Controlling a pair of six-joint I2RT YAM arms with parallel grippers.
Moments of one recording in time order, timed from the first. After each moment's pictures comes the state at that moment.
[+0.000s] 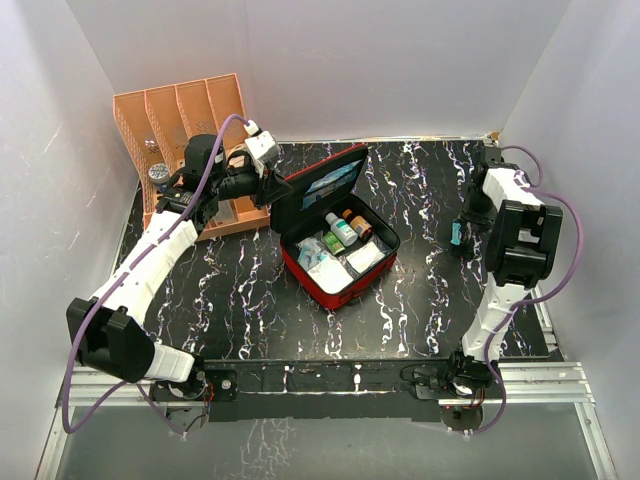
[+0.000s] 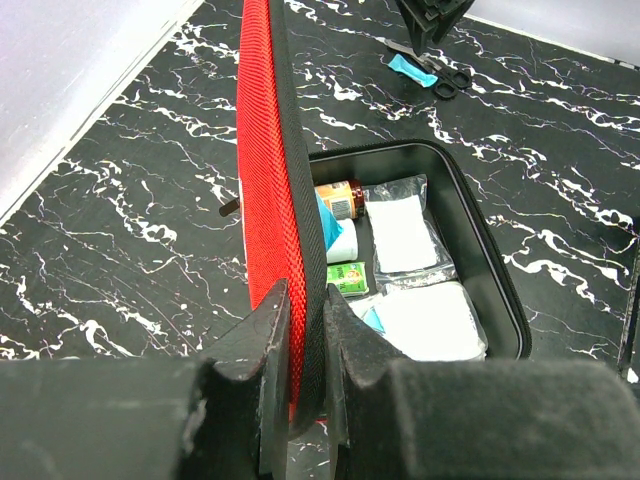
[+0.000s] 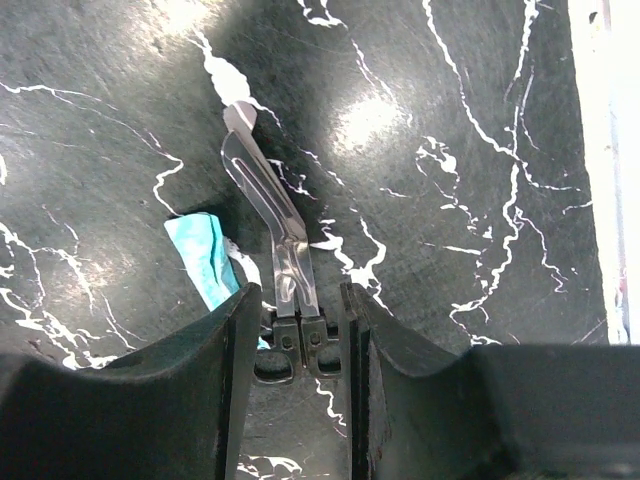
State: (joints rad) left arm -0.33 1.39 1.30 -0.28 0.75 0.26; right arm -0.21 2.02 1.55 -0.81 0.20 0.24
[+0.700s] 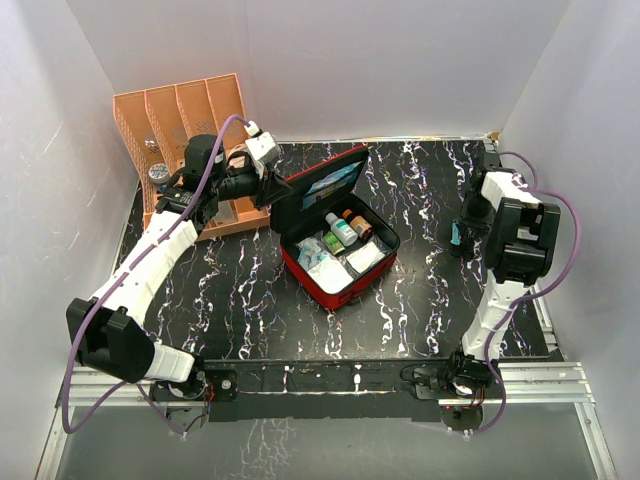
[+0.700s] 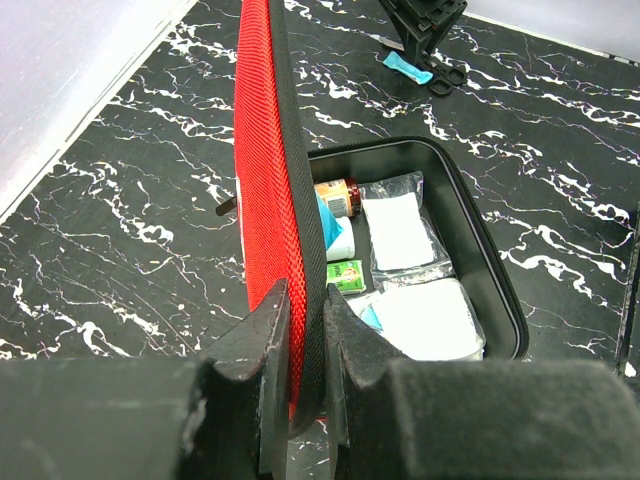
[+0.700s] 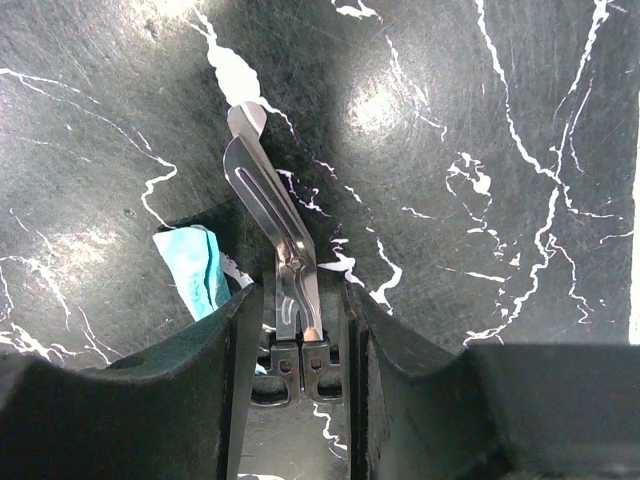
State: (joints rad) left arm -0.33 1.39 1.30 -0.29 0.76 0.28; right arm -0.22 2.07 1.53 -0.78 0.15 0.19
